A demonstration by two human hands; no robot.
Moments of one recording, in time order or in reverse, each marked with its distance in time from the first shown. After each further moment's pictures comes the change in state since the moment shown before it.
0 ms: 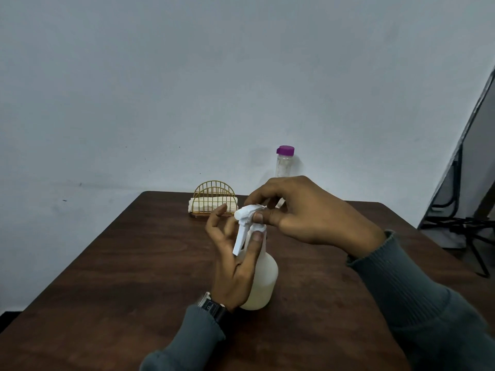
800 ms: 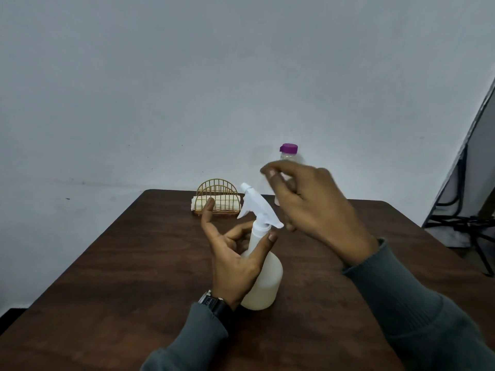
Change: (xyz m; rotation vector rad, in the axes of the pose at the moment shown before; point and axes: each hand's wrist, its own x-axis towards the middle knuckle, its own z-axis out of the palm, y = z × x) left_hand 0.003 0.003 0.004 -0.213 0.026 -0.161; right_hand 0.002 -0.002 0.012 0.060 0.378 0.101
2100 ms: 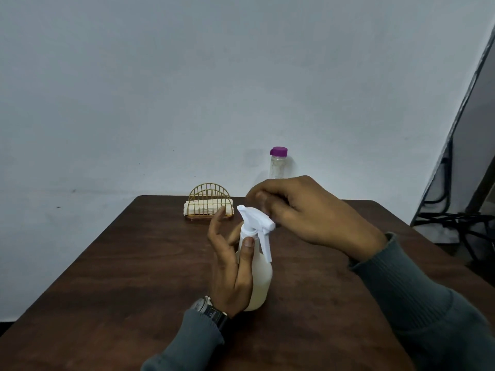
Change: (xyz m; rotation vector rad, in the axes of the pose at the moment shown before) left_hand -0.013 -0.007 -0.002 0.283 -0.008 0.192; right_hand -0.007 0.002 -0.022 -0.041 -0.312 -0.096
